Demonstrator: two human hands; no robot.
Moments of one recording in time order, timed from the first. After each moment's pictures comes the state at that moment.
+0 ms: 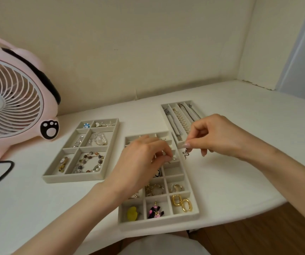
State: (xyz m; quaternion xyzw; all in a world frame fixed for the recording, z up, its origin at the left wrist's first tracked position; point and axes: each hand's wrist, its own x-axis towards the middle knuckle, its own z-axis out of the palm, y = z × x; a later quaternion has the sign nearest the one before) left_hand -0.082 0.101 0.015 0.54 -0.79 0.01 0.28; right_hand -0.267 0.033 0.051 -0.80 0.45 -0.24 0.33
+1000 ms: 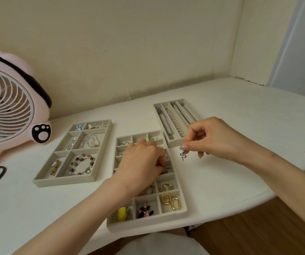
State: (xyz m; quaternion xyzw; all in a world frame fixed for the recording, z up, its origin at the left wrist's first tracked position) left_hand -0.109 0.090 0.015 0.62 -0.77 0.02 0.11; right_hand -0.285 0.037 0.041 -0.78 0.43 -0.27 0.37
